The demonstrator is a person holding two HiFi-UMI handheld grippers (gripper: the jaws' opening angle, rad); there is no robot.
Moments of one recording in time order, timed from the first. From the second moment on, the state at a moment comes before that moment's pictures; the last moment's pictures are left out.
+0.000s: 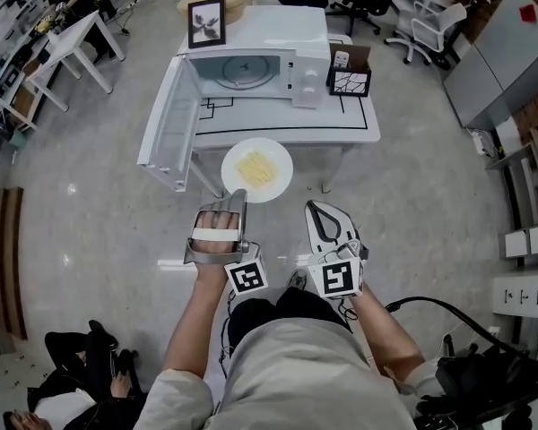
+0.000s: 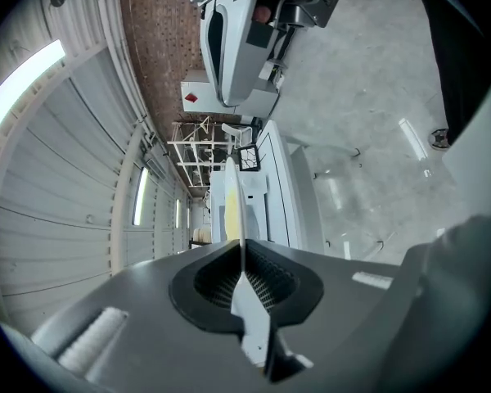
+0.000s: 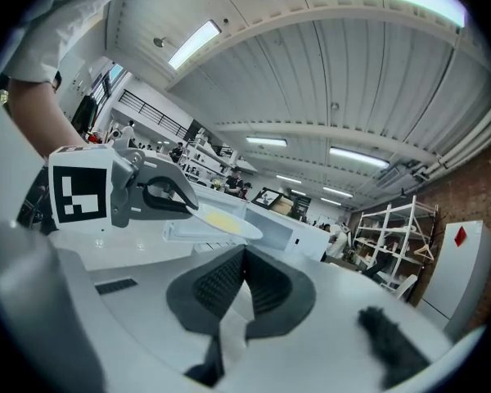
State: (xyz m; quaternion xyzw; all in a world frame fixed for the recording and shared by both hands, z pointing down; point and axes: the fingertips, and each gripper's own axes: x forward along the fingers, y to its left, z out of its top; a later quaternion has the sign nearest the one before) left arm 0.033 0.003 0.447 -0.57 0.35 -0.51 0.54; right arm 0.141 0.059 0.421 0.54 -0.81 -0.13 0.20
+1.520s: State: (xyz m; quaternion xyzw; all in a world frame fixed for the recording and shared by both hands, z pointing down) left arm 0.068 -0.203 0.486 -0.61 0.35 -0.47 0.53; right arm 0.109 -0.186 0.488 0.40 -0.57 -0.48 0.54
